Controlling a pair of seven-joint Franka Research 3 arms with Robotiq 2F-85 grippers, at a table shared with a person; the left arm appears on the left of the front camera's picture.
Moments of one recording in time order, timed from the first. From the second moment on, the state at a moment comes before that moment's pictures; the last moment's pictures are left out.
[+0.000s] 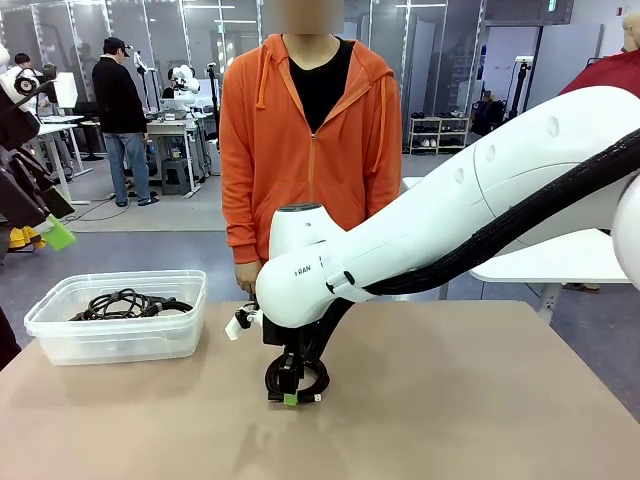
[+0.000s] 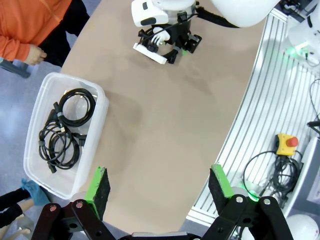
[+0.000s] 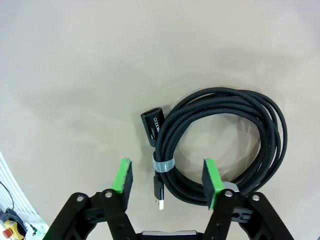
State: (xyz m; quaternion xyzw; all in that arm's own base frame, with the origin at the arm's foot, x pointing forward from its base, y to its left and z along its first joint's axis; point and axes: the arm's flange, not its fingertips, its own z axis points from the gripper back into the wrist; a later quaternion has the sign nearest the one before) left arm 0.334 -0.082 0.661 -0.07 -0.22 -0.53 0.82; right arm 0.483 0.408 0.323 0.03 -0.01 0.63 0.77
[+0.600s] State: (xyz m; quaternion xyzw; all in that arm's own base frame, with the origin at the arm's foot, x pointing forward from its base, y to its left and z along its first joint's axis) left arm 0.334 -0.082 0.661 -0.07 -0.22 -0.53 0.82; right arm 0.467 0.387 0.373 0.04 -0.02 0.66 0.75
